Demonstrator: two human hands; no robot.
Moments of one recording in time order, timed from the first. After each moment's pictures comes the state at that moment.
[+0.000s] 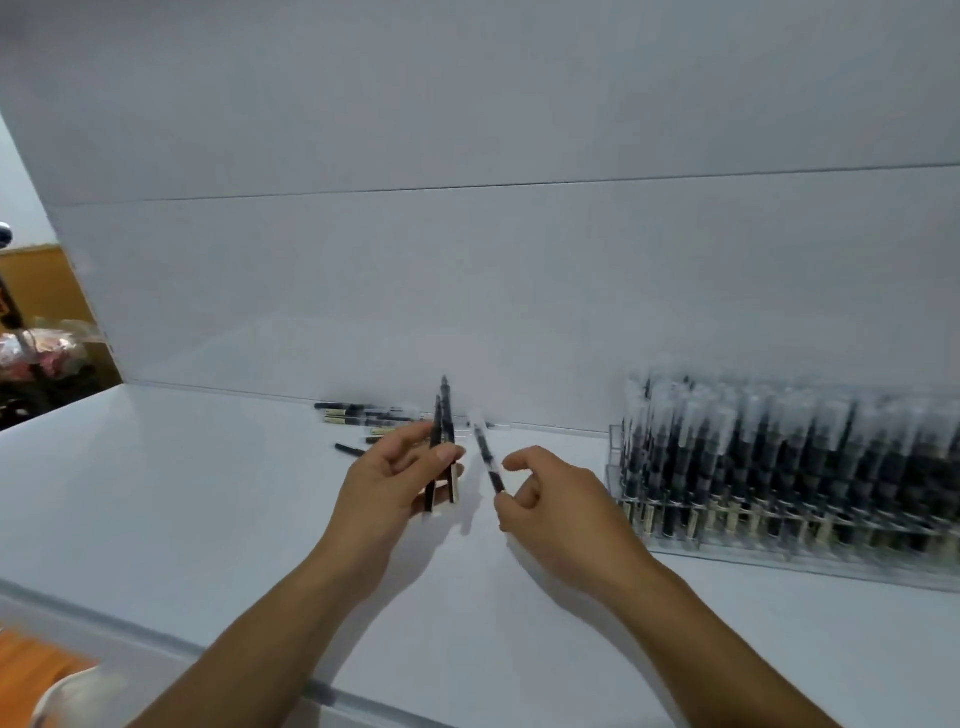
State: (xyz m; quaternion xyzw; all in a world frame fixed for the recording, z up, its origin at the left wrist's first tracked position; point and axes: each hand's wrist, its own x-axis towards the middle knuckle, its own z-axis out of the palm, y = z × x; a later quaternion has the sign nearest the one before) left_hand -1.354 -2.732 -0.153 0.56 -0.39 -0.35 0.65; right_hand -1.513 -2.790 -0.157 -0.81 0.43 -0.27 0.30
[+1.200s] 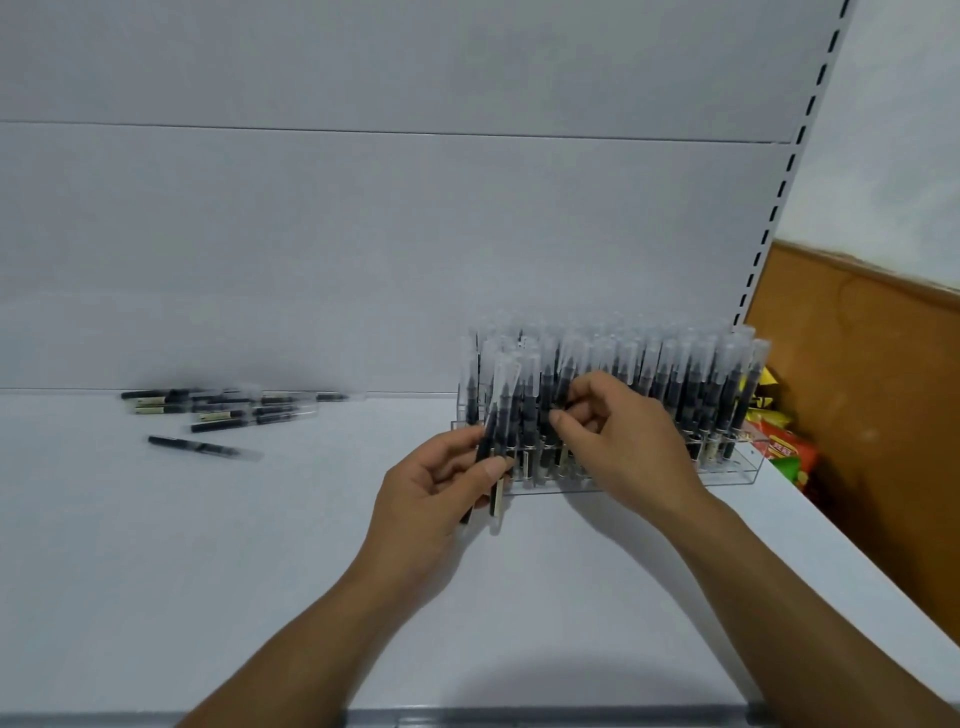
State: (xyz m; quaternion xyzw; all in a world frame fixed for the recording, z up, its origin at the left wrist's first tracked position) left_hand -1.496 -2.753 -0.172 0.38 -0.42 -0.50 0.65; right_hand -1.663 -2.820 -0.148 -0.73 0.54 -0.39 0.16
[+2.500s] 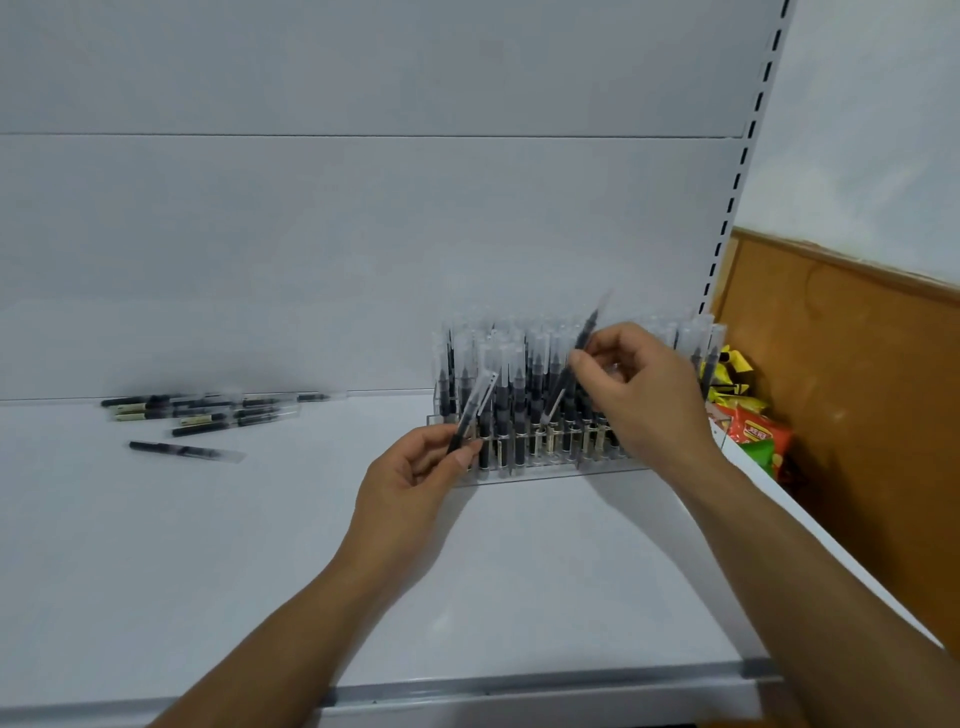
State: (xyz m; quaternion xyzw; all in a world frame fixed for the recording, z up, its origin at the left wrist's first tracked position) left_hand -1.498 -2.752 -0.178 0.46 -0.46 -0.44 0.62; right_hand -1.690 -2.816 -0.126 -0.67 0.50 -0.53 0.16
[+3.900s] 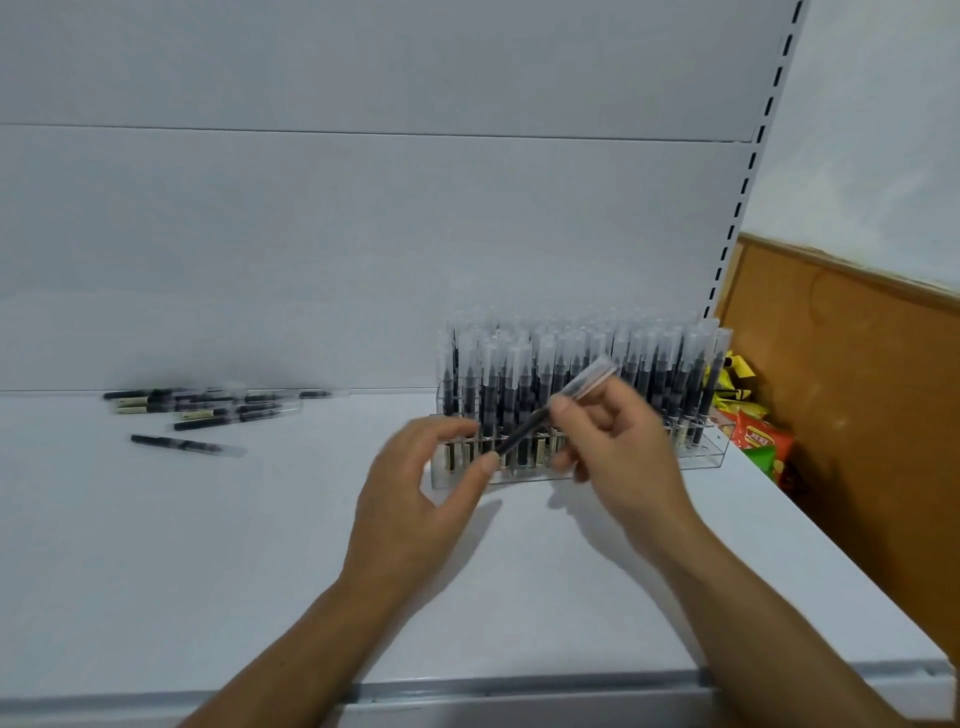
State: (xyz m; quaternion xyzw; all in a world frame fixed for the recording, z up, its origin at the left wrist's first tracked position) left_hand -1.492 -2.747 -0.186 0.53 -0.65 -0.12 0.53; right_hand -1.668 -2.780 -0.148 -0.59 0.43 -0.55 0.40
